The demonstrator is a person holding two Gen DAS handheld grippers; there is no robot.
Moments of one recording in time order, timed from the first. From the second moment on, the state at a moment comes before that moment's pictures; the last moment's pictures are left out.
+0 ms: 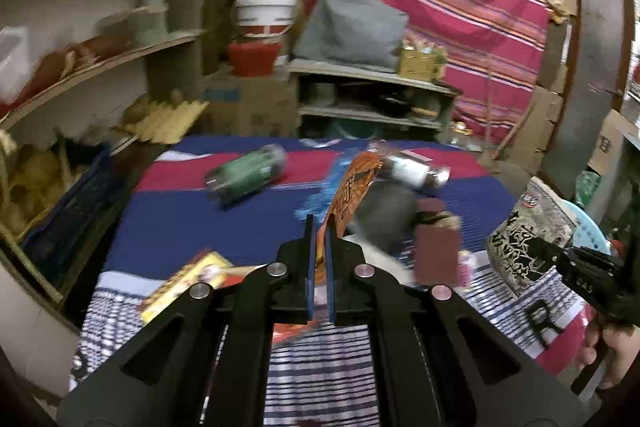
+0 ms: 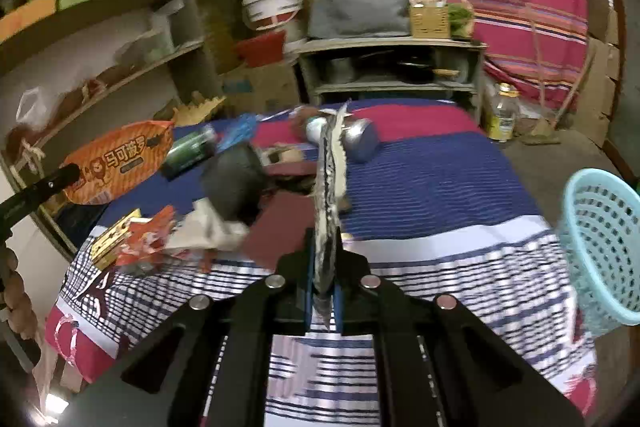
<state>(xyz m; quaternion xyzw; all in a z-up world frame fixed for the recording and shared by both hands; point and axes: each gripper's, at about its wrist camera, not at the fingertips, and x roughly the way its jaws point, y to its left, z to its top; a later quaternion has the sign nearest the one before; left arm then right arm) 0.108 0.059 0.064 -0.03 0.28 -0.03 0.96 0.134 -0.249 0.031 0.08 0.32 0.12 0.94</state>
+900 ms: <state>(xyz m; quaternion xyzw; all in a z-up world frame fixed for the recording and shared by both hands) 0.147 -0.254 0.035 0.02 0.29 -0.25 0.92 0.098 -0.526 0.022 0.16 0.29 -0.07 0.94</state>
